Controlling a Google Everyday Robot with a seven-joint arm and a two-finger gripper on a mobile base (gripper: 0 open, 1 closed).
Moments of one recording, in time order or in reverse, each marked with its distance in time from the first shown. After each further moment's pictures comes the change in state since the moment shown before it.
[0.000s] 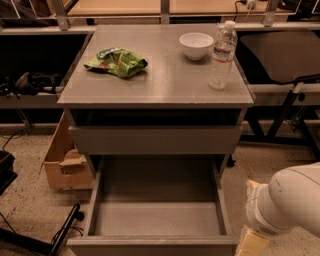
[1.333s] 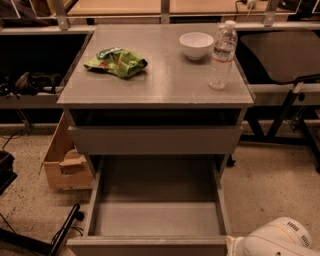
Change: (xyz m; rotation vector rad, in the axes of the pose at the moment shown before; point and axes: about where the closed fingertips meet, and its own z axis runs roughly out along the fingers) arm 0.033 0.103 0.146 -0.167 -0.001 -0.049
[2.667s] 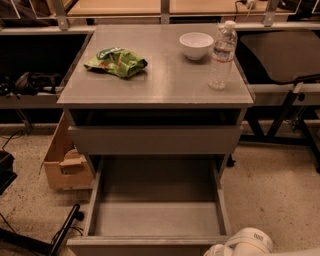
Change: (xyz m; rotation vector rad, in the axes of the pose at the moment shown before) arm -0.042 0.002 0.113 -0.008 -0.156 -0.016
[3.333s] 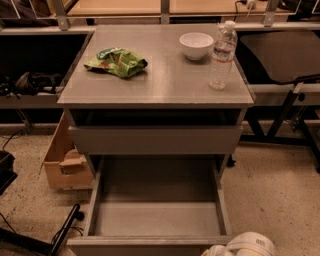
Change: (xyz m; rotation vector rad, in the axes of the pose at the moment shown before) arm -0.008 -0.004 -0.002 0.052 -0.047 0.004
